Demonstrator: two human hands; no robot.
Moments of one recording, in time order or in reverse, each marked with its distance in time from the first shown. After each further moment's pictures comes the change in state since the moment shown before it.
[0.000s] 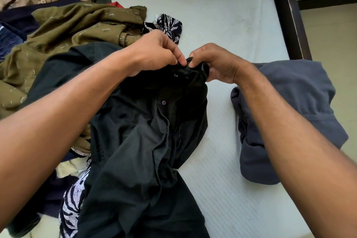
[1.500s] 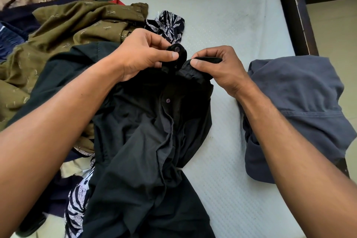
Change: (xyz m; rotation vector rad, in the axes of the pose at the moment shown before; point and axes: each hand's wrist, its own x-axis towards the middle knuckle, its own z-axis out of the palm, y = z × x) left_hand 0.000 -0.034 -0.006 -0.433 0.009 0.034; right_hand -0.014 0.031 0.020 0.010 0.379 -0.346
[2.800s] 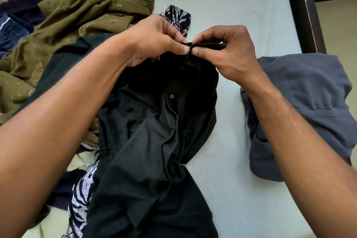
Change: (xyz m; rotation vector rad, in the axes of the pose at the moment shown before) left_hand -0.002 0.026 0.003 0.250 -0.021 -0.042; right_hand 0.005 -0.023 0.005 -0.305 0.110 -0.346
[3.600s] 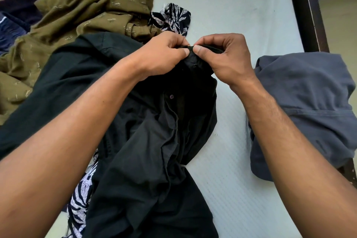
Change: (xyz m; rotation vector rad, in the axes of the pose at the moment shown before) left_hand 0.005 -0.022 0.024 0.071 -0.026 0.120; right_hand -0.007 0.012 0.015 0.141 0.036 0.164
